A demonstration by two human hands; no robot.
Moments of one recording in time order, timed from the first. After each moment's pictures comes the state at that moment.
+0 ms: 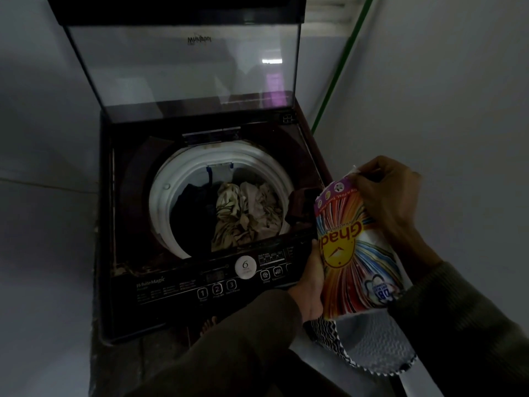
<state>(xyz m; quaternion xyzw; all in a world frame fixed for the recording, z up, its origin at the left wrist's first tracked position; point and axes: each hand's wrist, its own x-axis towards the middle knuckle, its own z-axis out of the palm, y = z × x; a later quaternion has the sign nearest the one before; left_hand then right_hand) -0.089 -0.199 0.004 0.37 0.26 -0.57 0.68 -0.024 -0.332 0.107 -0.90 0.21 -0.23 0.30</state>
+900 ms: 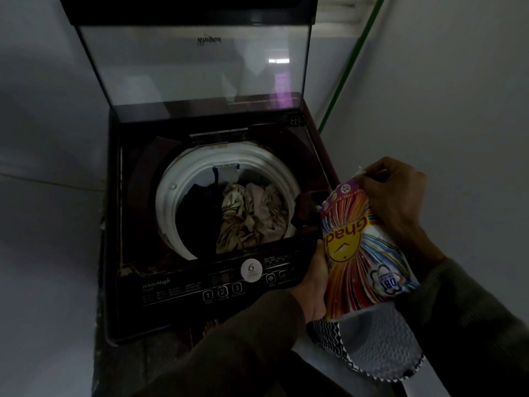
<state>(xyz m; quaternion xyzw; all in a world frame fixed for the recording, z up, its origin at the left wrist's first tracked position) -0.081 -0.197 0.005 0.39 0.26 -0.55 0.69 -0.009 -0.337 0.102 -0.91 0.22 -0.21 0.29</state>
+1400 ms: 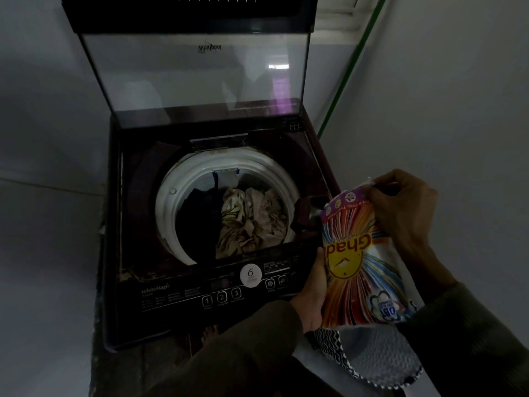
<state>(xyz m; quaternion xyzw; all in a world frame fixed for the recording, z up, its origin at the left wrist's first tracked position) -0.088 -0.189 0.005 0.42 0.21 -0.55 0.69 -0.032 -0.329 0.116 -0.89 0.24 -0.23 0.32</state>
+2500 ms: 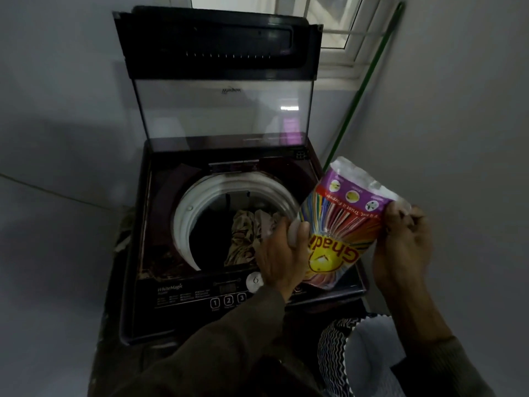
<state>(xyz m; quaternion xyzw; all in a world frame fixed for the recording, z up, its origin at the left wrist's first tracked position) -0.049 -0.134 0.053 0.84 -0.03 0.10 0.53 -0.078 -0.279 0.141 -0.51 0.25 -0.31 0.76</state>
